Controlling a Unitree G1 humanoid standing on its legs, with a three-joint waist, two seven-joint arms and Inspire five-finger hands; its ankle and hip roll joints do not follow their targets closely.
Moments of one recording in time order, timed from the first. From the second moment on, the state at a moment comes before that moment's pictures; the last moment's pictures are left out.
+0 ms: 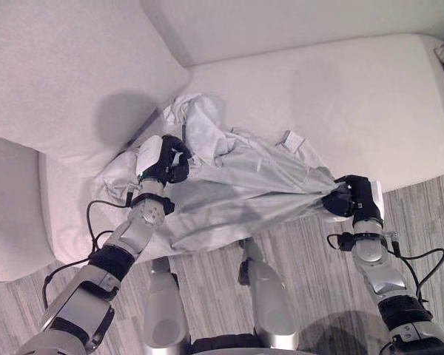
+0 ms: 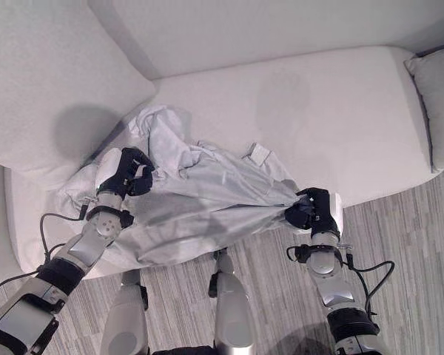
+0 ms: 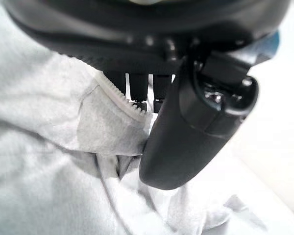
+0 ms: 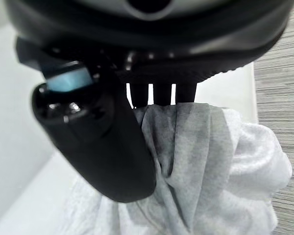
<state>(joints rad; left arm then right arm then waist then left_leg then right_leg) -0.46 0.51 -0.38 0.39 0.17 0.01 0.43 -0.19 -0.53 0.10 0.38 0.00 -0.02 -0.38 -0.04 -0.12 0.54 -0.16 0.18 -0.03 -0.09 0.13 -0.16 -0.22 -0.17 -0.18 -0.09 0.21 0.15</state>
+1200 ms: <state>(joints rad) -0.44 0.91 0.29 -0.08 0.25 -0.07 0.61 -0.72 -0.84 0.04 0.15 -0.10 -0.03 -0.41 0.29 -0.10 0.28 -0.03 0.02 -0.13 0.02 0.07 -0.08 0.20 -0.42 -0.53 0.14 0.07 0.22</state>
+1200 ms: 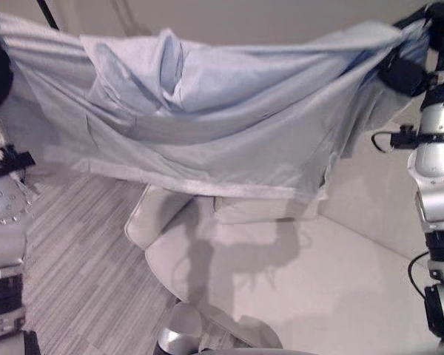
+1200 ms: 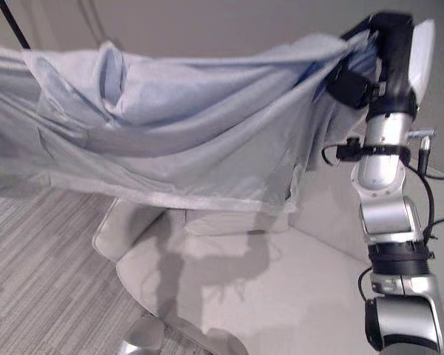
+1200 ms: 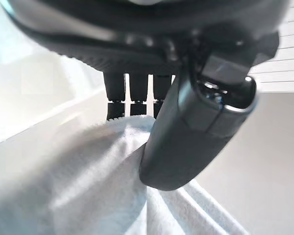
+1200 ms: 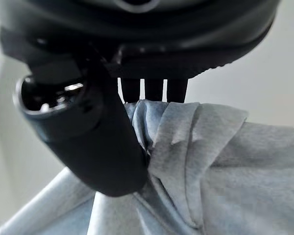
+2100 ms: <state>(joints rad) -0.80 0.97 -0.13 0.37 0.20 -0.06 0.66 -0.90 -1.05 0.31 0.40 -0.06 -0.05 -0.44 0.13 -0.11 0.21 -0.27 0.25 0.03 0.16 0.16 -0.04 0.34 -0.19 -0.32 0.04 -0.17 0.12</state>
